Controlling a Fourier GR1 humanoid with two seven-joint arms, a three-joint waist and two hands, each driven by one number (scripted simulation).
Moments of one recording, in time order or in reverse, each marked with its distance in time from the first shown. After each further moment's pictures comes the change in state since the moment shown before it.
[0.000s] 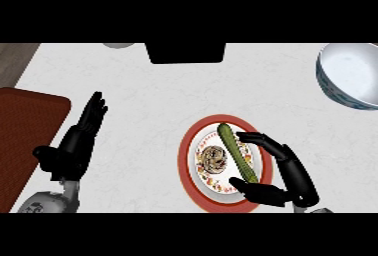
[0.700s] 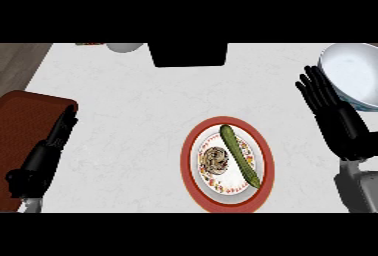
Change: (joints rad) left arm 0.120 0.178 0.046 0.021 -0.035 -0.080 -0.125; right arm -0.200 -0.097 -0.319 0.051 -0.453 0.206 0.318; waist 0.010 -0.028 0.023
